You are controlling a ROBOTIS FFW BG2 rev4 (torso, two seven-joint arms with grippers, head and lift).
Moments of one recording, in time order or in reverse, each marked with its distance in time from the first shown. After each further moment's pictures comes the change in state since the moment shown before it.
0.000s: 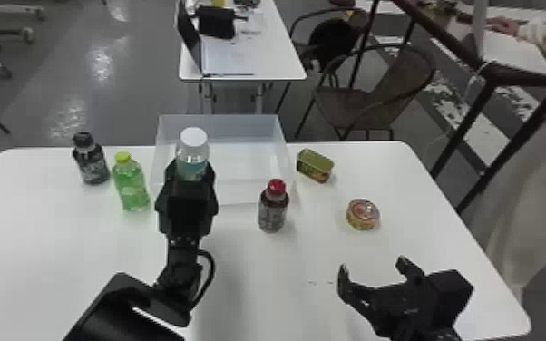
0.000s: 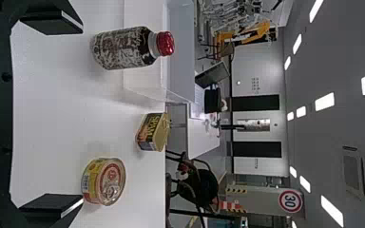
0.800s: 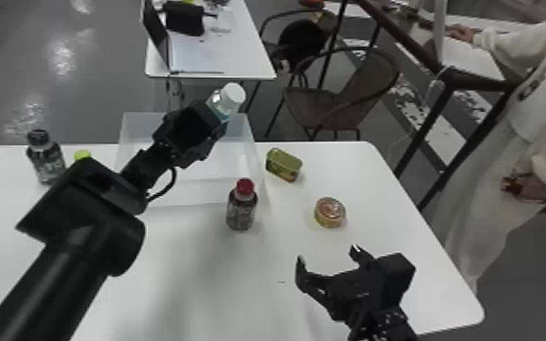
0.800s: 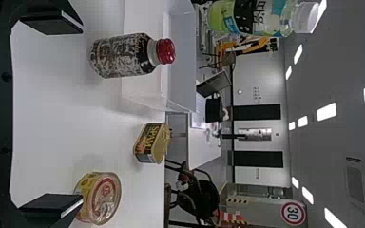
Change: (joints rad) left arm -0.428 -0.067 0.120 0.410 -0.382 -0.043 -0.700; right arm -0.074 0.000 0.016 0.064 0.015 0.011 0.034
